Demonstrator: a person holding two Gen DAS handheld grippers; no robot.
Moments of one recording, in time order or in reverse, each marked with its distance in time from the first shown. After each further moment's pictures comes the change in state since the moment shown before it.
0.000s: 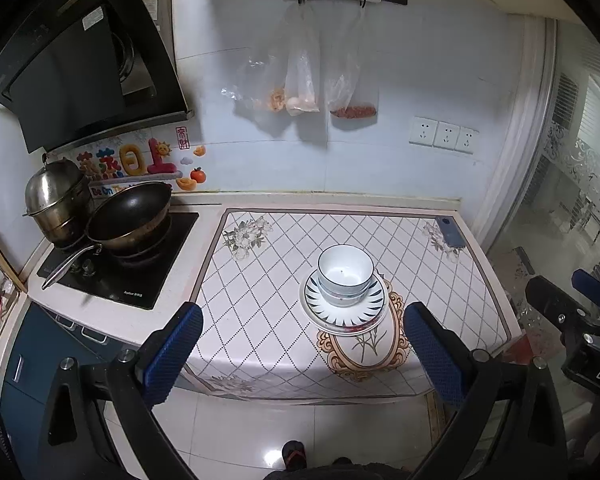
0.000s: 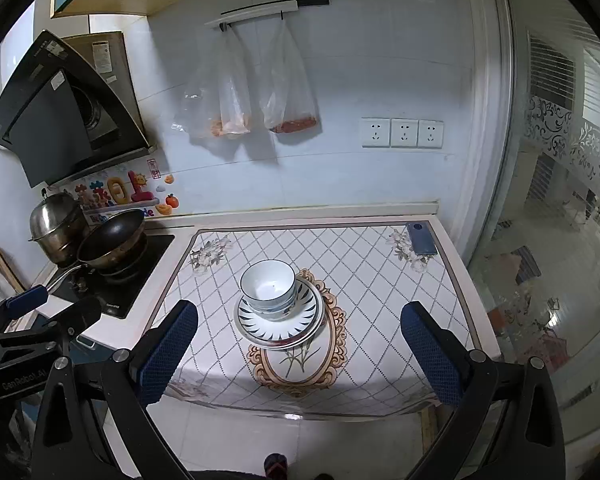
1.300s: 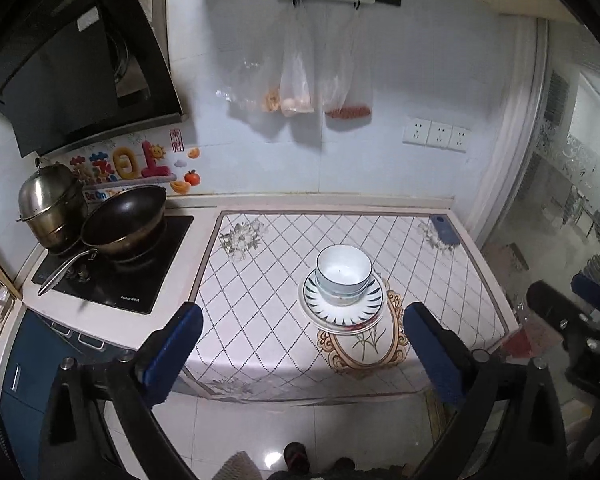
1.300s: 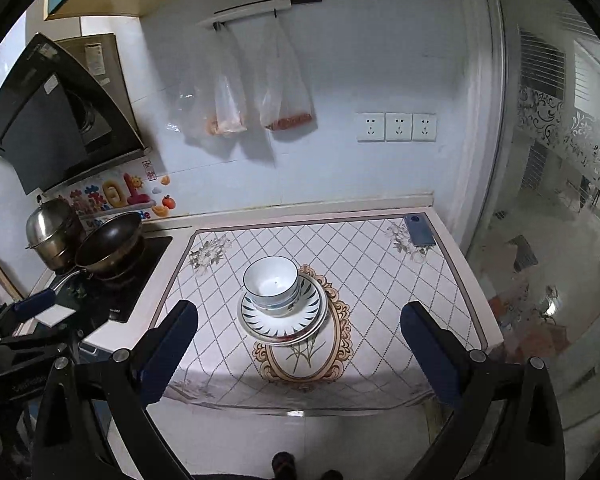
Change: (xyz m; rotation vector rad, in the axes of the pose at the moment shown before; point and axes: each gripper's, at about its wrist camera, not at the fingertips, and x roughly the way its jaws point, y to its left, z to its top) left arm -0.002 0.003 -0.002 0.008 -0.013 -0.017; right arm -0.012 0.006 -0.006 0.025 0.006 -0.010
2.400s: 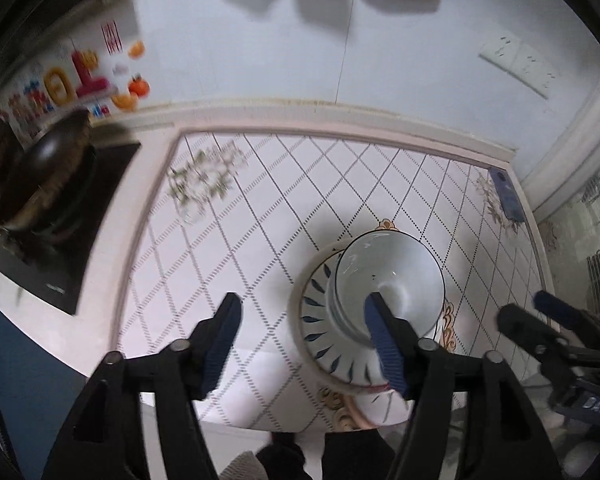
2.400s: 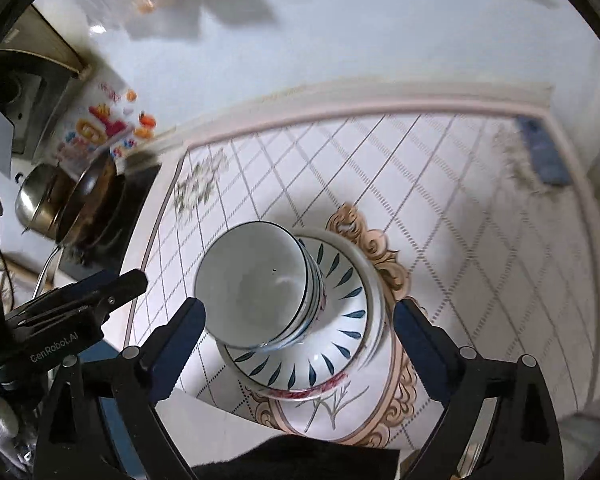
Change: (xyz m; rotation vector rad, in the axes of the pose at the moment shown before) left arm 0.285 -0.002 0.049 -0.056 0.360 -0.006; right arm 0.389 -0.036 0.035 0.067 0.445 0.226
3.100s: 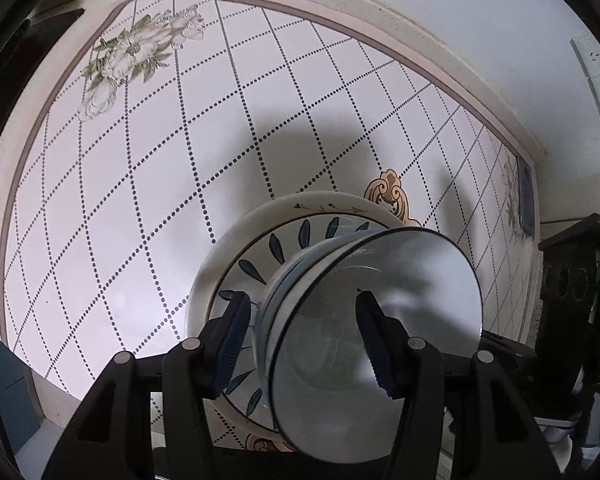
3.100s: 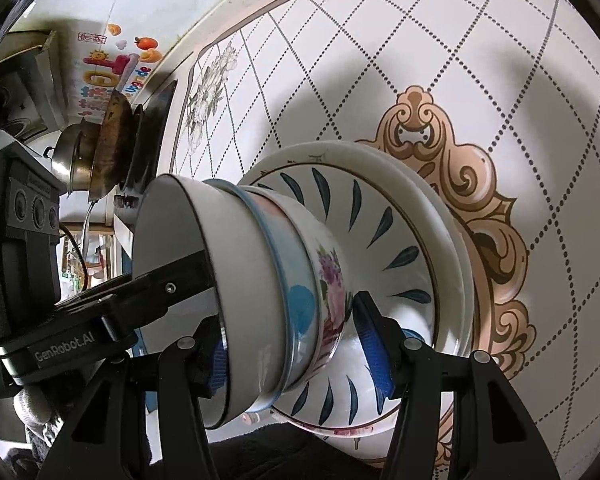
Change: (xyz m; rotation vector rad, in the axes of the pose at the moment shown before) left arm 0.157 -0.017 0.022 -0.258 0.375 -0.157; right arm 0.192 -0.045 0.019 0.047 0.480 0.368
